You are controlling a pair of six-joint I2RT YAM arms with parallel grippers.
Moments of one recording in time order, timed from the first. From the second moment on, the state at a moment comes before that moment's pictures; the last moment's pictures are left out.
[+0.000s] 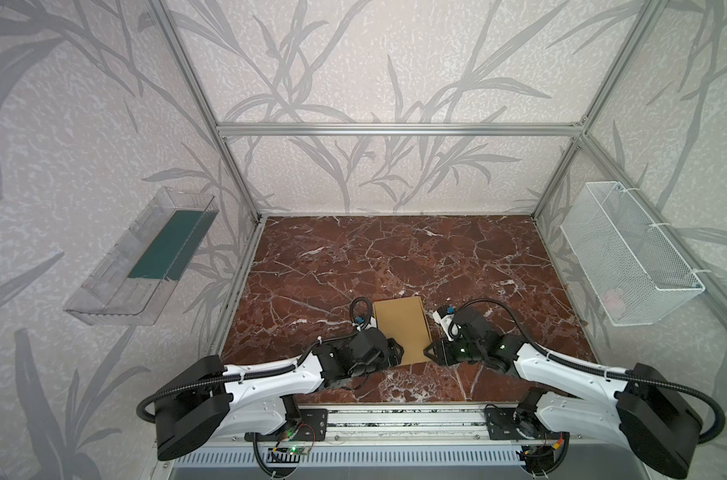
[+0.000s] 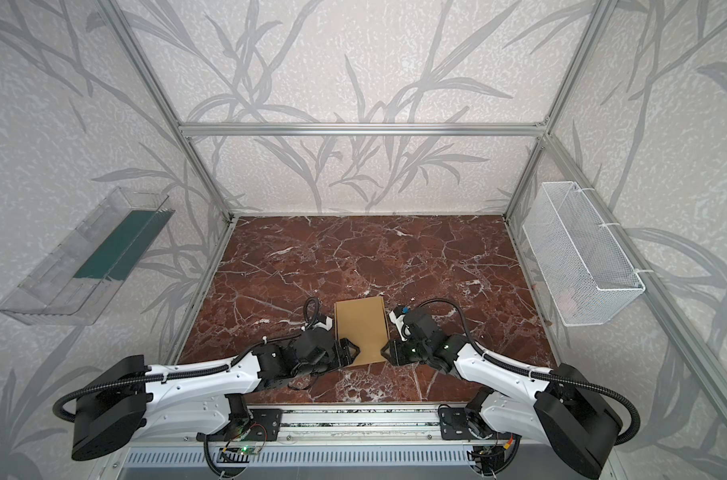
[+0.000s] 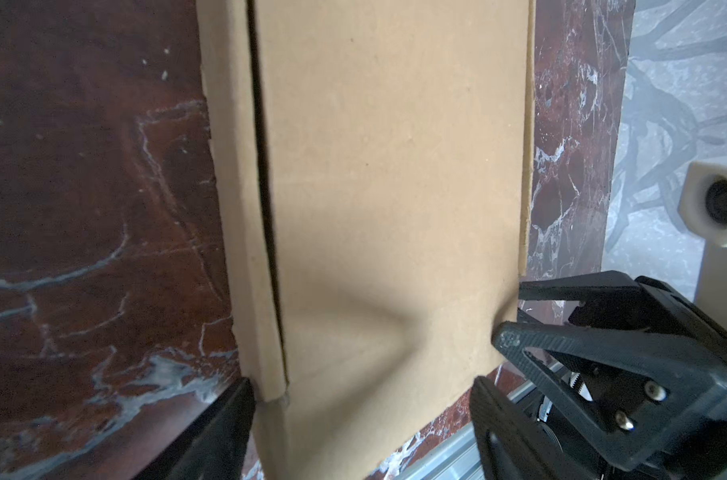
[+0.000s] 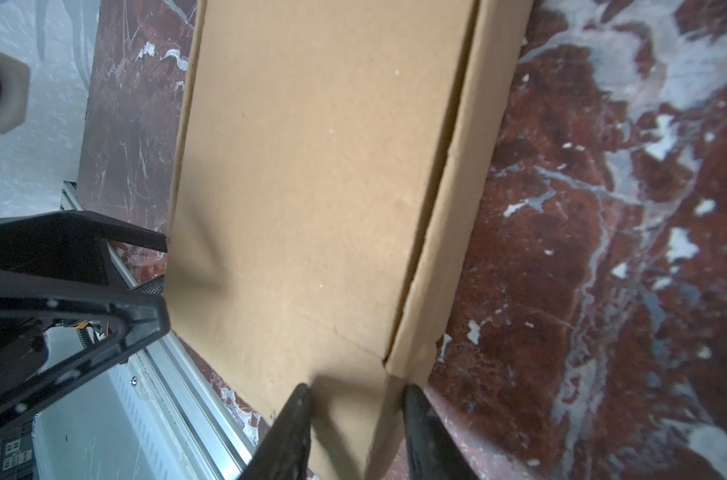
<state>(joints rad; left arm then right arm) -1.05 1.18 0.47 -0.11 -0.07 -1.26 0.74 1.14 0.42 -0.14 -0.33 0.60</state>
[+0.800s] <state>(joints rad) -1.05 1.07 0.42 -0.12 -0.09 -1.28 0.74 1.14 0.42 -0.13 -0.32 0.61</state>
